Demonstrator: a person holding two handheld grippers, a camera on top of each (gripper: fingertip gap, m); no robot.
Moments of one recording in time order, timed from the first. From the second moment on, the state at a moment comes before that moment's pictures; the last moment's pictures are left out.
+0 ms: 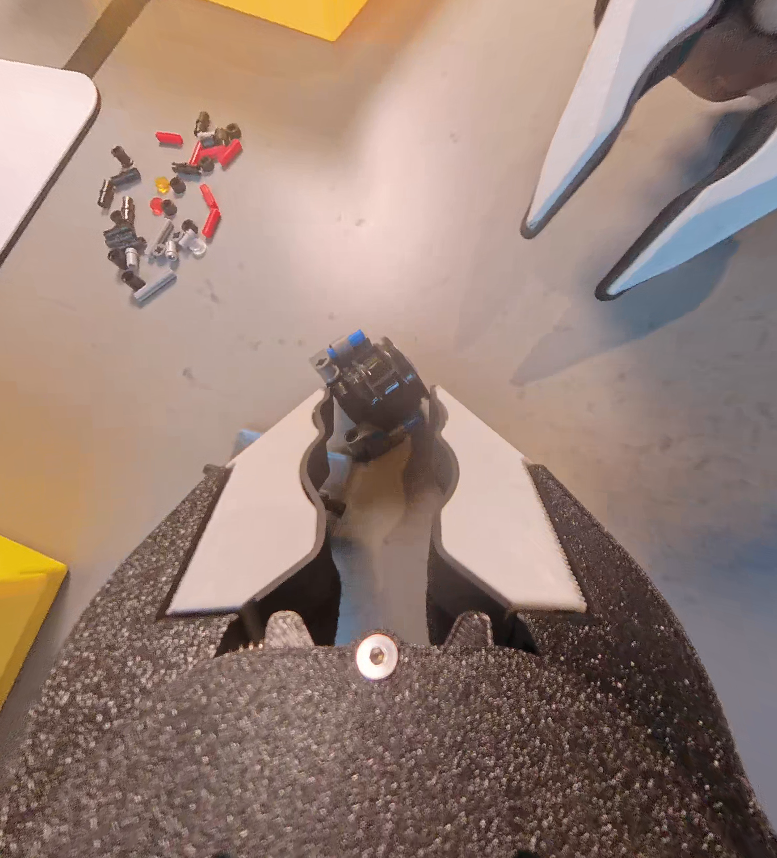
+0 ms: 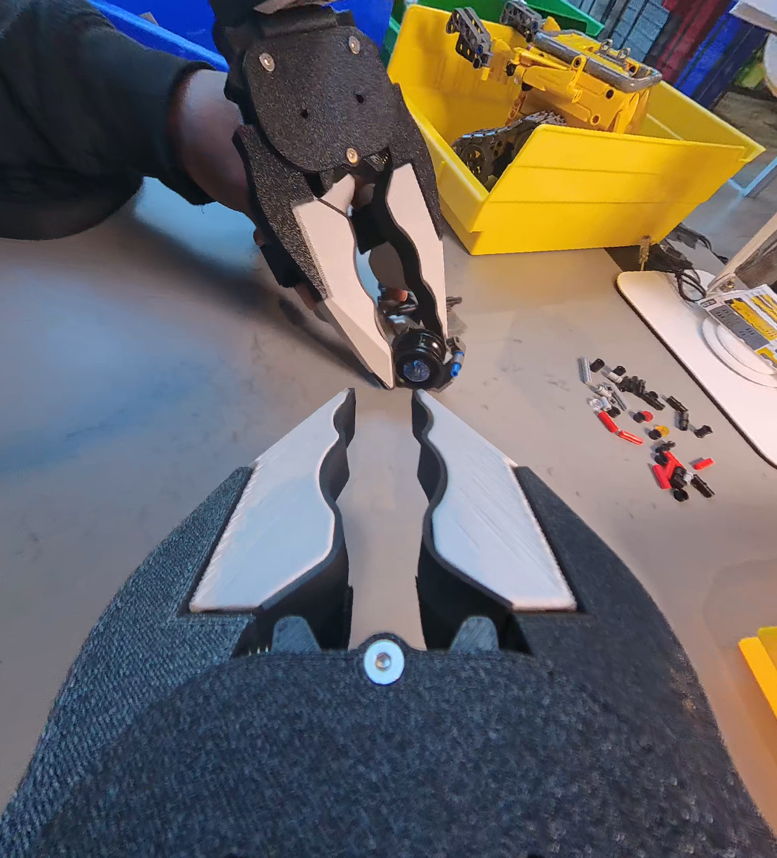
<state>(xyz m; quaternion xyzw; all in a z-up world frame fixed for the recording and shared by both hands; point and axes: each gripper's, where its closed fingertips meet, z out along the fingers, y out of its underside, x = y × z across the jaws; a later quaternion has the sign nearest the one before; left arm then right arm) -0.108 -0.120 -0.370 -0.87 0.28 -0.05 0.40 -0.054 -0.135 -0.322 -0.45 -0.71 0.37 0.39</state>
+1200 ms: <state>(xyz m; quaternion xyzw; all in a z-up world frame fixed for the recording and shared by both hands) -0.018 -0.195 -0.338 -0.77 0.40 -0.22 0.45 -0.015 -0.191 -0.348 -0.39 -0.83 0.27 0.31</state>
